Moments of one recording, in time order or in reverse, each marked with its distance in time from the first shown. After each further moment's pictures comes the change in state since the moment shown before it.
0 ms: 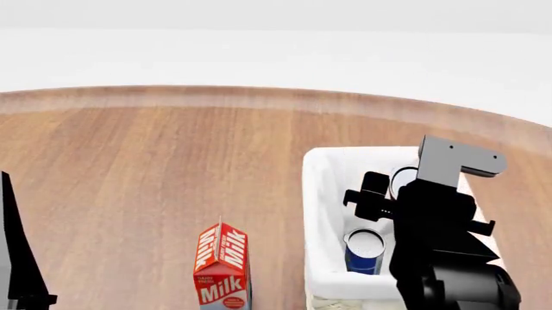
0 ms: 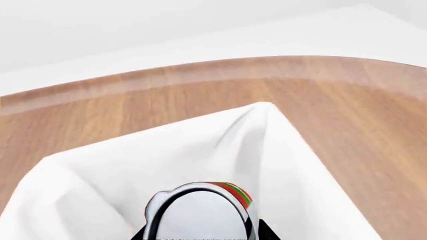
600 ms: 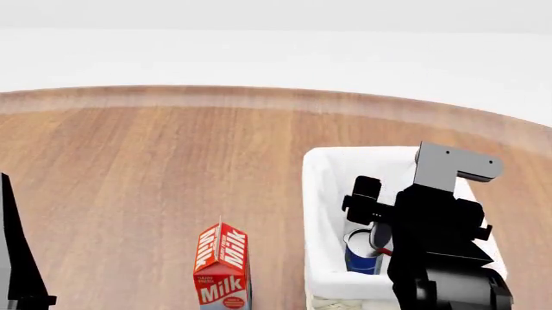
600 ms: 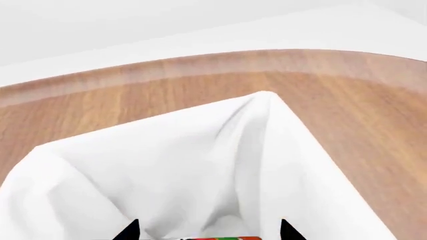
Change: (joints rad) left arm 0.009 -0.004 0.000 -0.007 0.002 0.010 -0.001; right arm 0.009 -0.031 0.004 0.080 -0.030 -0.022 -0.037
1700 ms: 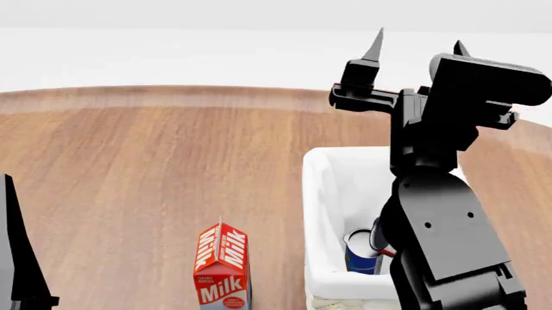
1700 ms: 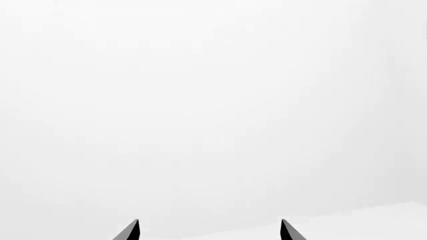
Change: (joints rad) left arm 0.000 0.006 0.005 -0.005 0.005 0.002 0.004; right arm -0.082 0.119 0.037 -0.547 -0.179 -0.445 0.117
